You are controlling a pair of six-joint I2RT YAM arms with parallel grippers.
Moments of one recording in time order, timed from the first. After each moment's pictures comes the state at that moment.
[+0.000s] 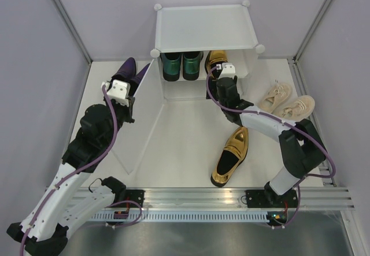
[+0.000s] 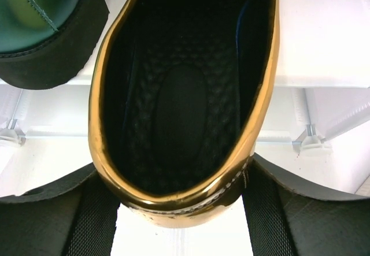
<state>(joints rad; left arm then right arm) -0.54 0.72 0.98 -0.39 -0.26 0.06 0.56 1.64 1.04 0.22 0.44 0.23</state>
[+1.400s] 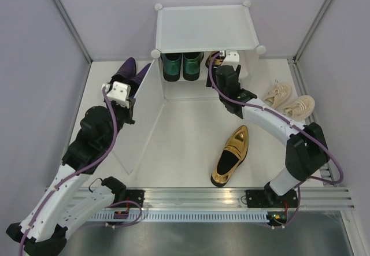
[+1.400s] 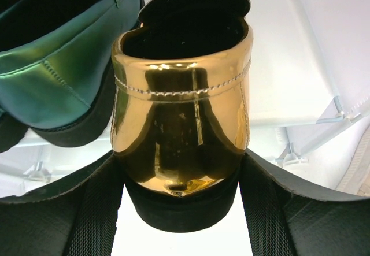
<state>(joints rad) -0.55 0.71 0.96 -0.39 -0.26 0.06 0.57 1.60 1.24 0.03 0.55 0.28</state>
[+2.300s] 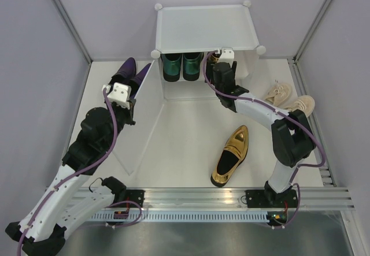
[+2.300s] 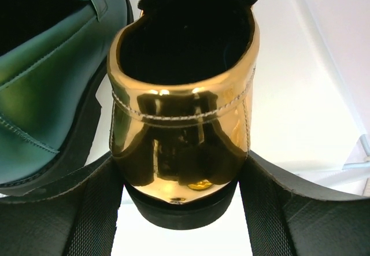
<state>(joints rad) -0.58 0.70 0.95 -0.38 -0.29 0.06 0.52 1.78 1.30 0.18 0.54 0.20</state>
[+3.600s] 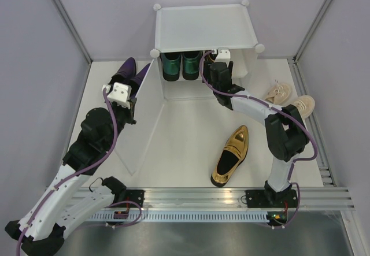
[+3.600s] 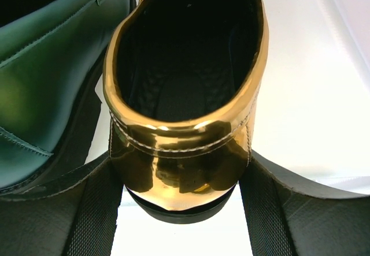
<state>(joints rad) -0.60 0.69 0.95 -0.35 -0.30 0.06 0.52 1.86 1.34 0.20 0.50 0.21</state>
